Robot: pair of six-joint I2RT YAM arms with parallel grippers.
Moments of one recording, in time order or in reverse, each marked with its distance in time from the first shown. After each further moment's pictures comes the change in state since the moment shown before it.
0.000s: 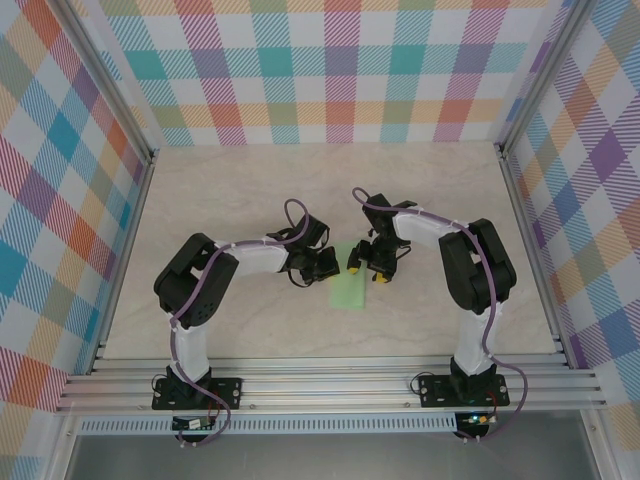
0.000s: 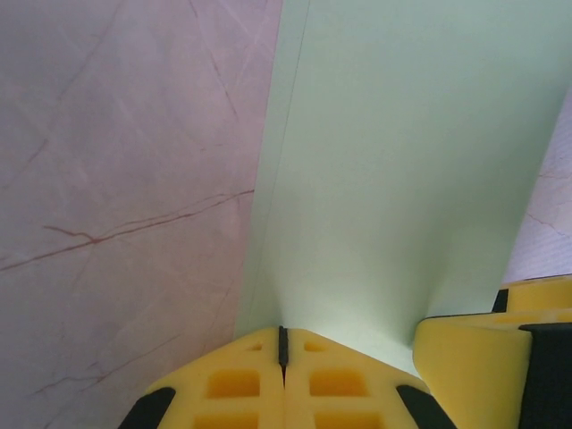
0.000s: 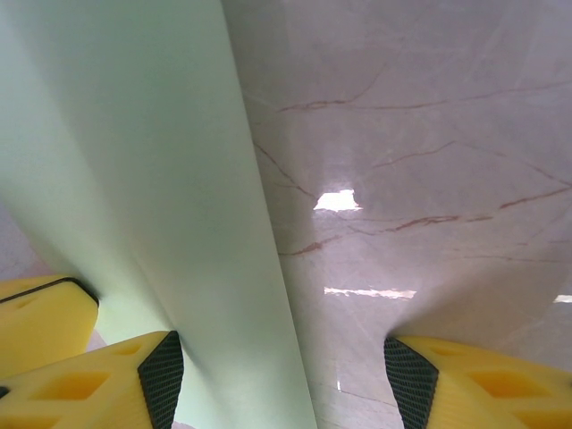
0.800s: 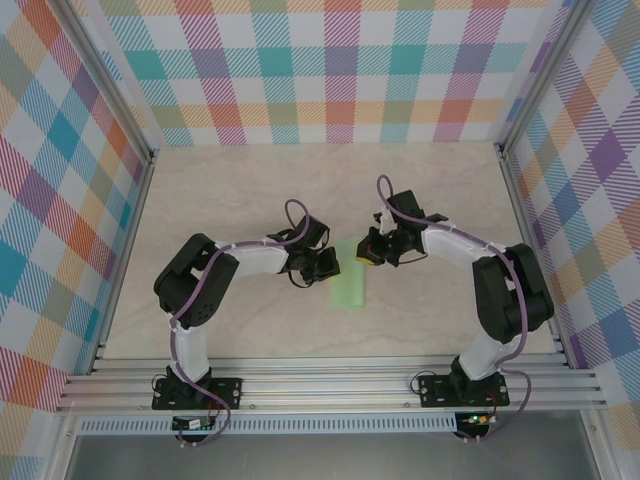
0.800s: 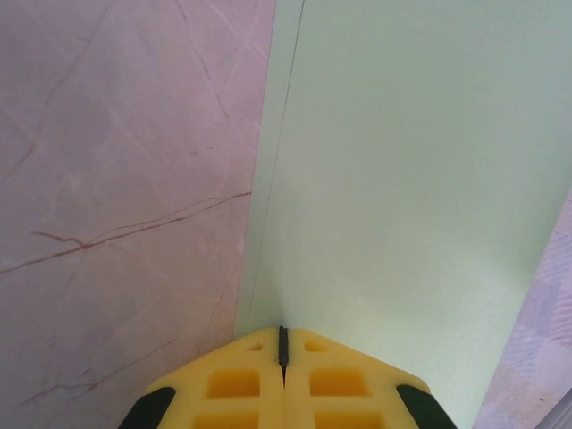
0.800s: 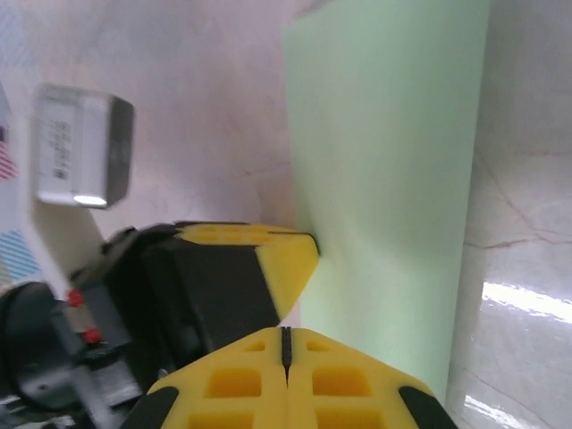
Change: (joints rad) left arm -0.003 0.000 -0.011 0.024 -0.006 0.004; right arm -0.080 -0.260 -0.257 0.409 -0.277 0.003
